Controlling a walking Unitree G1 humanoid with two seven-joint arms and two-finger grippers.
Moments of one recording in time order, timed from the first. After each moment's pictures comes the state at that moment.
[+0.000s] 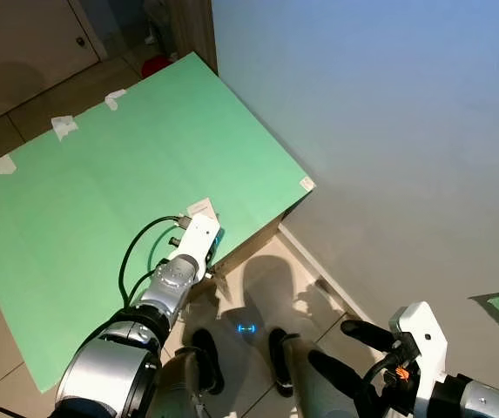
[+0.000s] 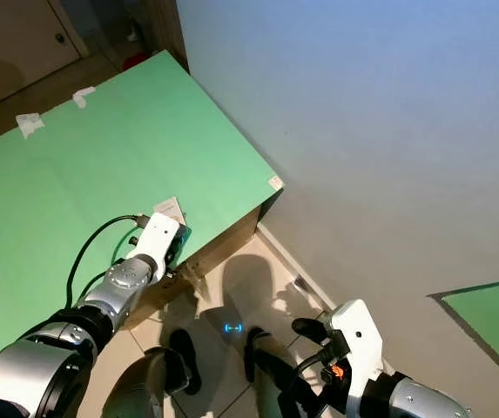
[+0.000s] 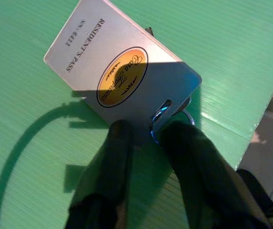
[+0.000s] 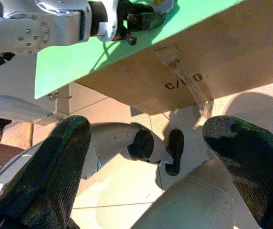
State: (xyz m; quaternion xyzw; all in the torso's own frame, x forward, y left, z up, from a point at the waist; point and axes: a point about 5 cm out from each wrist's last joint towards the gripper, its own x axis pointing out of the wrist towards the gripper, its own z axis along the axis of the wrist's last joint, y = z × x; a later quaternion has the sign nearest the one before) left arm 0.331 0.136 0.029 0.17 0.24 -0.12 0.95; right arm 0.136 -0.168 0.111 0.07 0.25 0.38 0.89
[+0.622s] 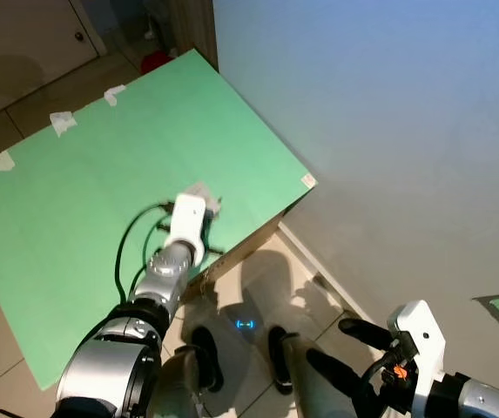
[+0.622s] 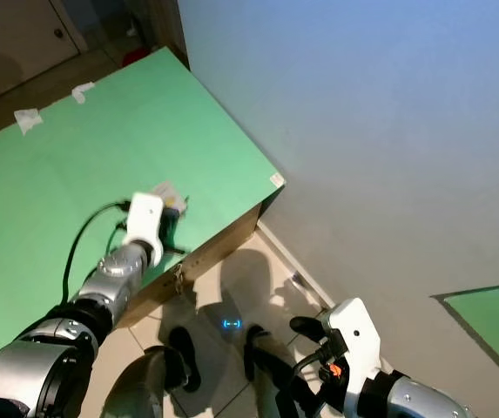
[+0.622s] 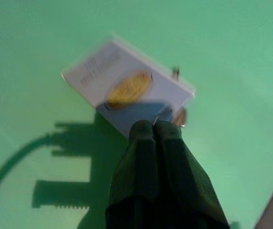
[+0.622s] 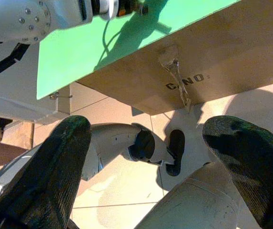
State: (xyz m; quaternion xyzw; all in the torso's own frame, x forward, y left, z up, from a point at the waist) left arm 0.349 0.138 0.061 0.05 0.15 -0.08 0.98; right arm 0.137 -0.166 0.111 0.07 0.25 0.38 0.89
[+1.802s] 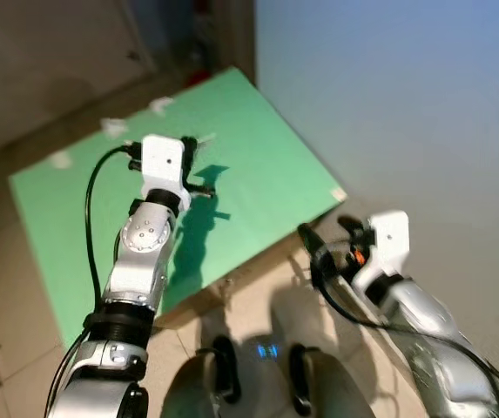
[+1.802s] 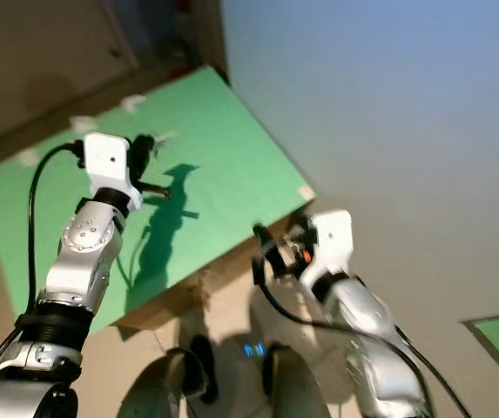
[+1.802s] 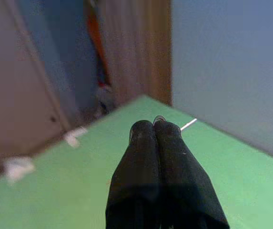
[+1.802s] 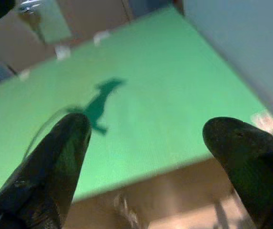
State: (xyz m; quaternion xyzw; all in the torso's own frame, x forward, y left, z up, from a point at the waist) left arm 0.344 0.148 0.162 0.06 -0.11 -0.06 0.99; right arm 0.264 -0.134 0.117 0.07 0.04 0.20 0.98
